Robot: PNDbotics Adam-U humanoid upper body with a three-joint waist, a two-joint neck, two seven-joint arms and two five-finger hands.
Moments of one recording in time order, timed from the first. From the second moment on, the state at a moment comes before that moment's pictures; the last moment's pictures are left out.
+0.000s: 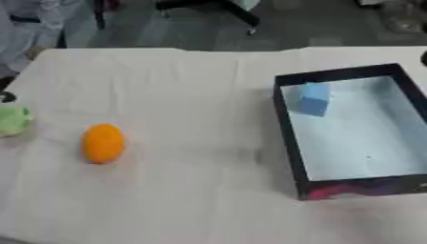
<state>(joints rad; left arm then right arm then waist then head) -0.81 0.84 0.00 -0.97 -0.49 0.52 -0.24 -0.54 -0.81 -0.04 -1.85 -0.45 0.07 0.26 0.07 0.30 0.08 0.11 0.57</state>
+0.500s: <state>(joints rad) -0.82 0.83 0.02 -0.88 -0.50 0.54 -0.23 -0.53 -0.80 -0.04 -1.85 -0.44 0.07 0.26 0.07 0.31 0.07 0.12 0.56</state>
